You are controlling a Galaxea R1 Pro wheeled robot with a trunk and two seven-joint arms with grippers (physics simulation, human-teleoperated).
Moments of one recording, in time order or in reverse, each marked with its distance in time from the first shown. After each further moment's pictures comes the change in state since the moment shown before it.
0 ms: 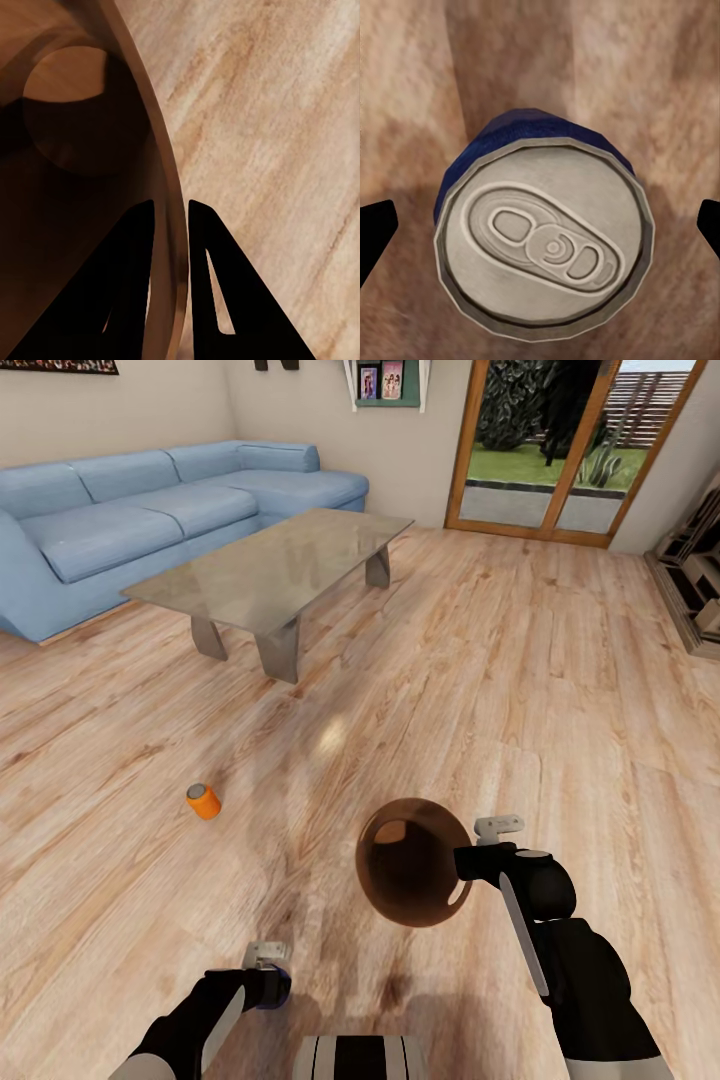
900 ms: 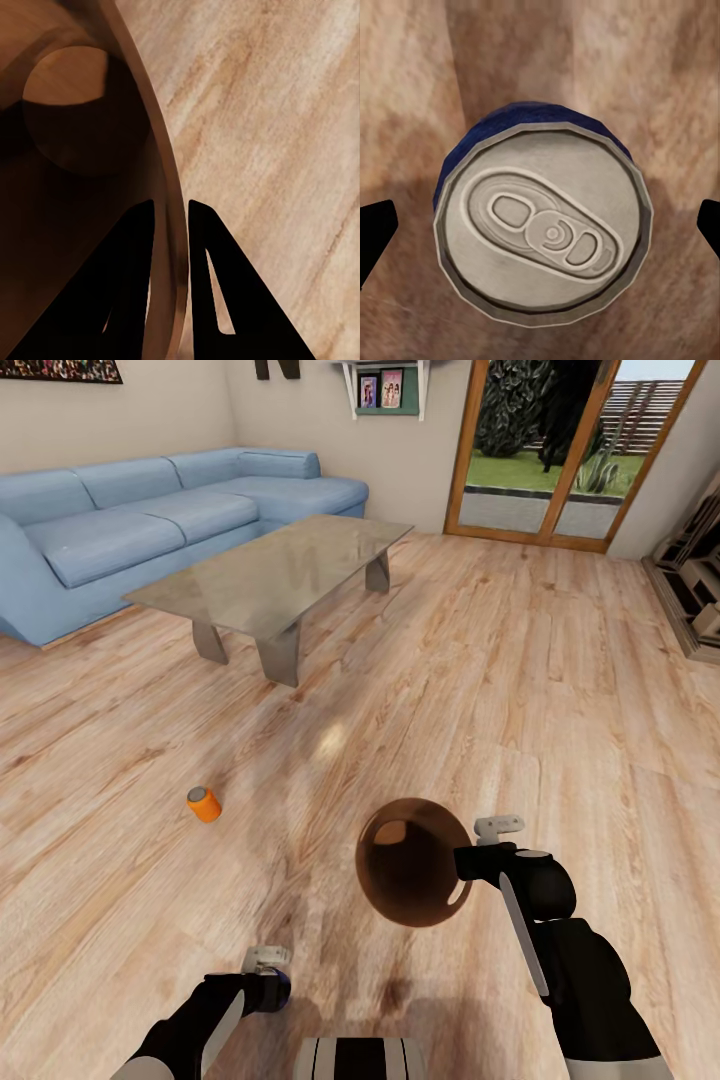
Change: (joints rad) left arm 0.003 -0.001 0.000 0.014 0.001 -0.001 0.000; right arm 0.000 0.000 0.000 0.000 0.000 0.000 0.000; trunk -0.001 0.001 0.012
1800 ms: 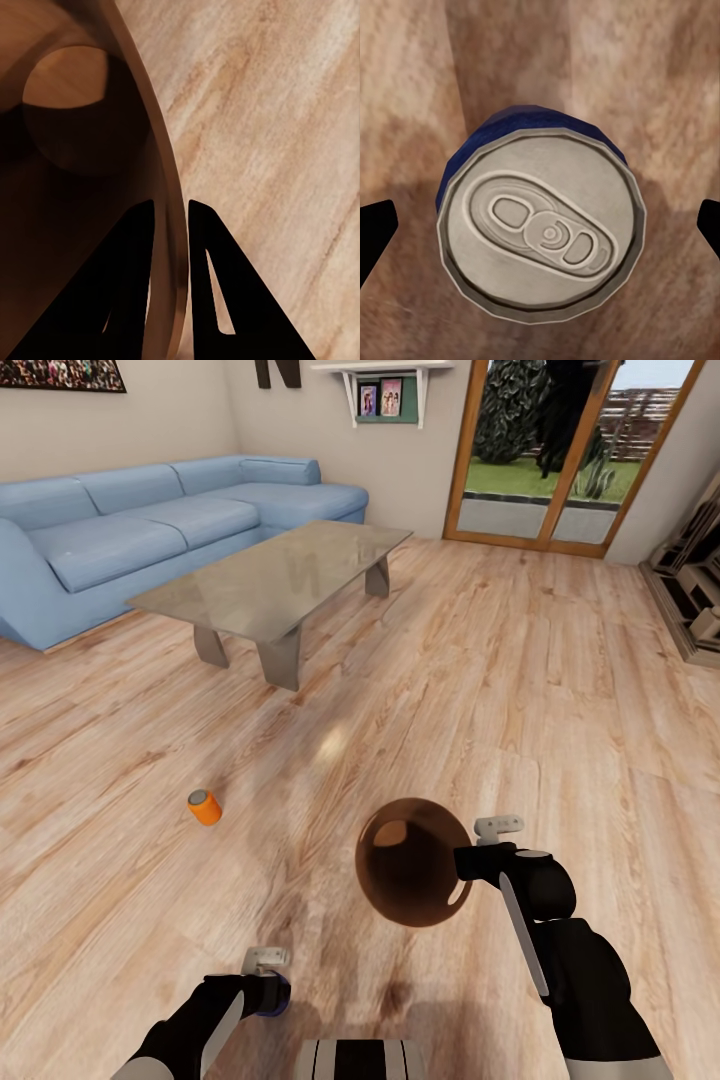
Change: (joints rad) left arm 0.000 0.001 0.001 0.006 0.000 0.000 -0.005; right arm 0.000 0.000 0.000 0.000 0.000 0.000 0.000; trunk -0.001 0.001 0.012
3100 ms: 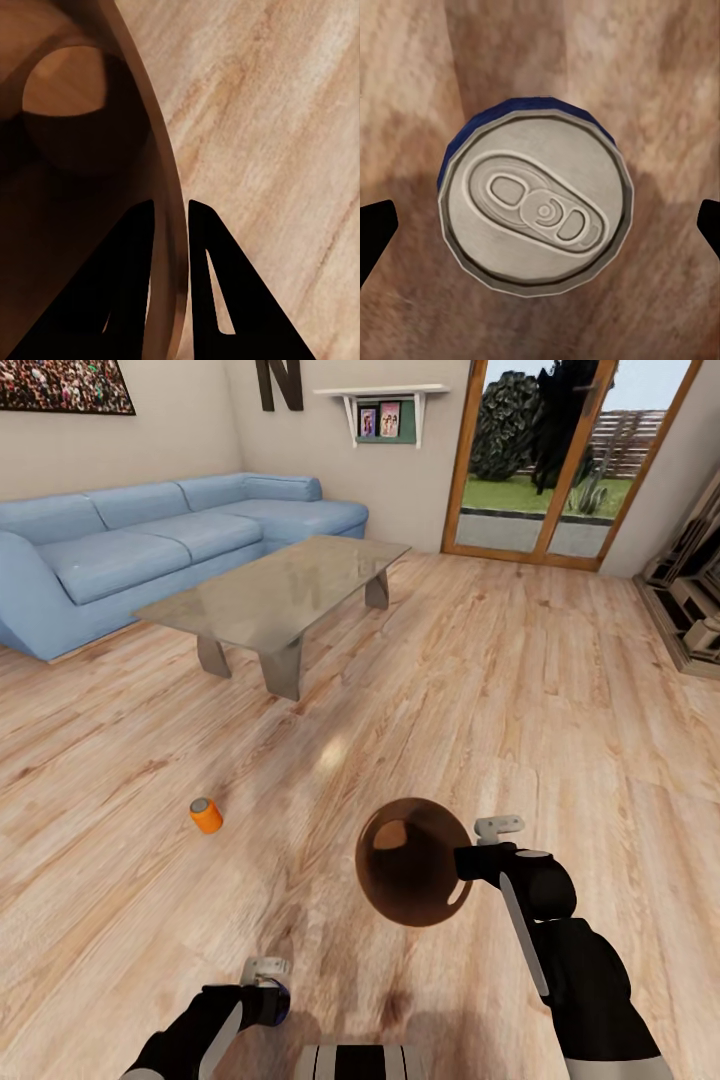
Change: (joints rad) left arm 0.022 0.001 -0.001 0.003 -0.003 -0.002 -0.006; right arm 0.000 0.001 -0.002 0.000 -0.002 0.000 0.000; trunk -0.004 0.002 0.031
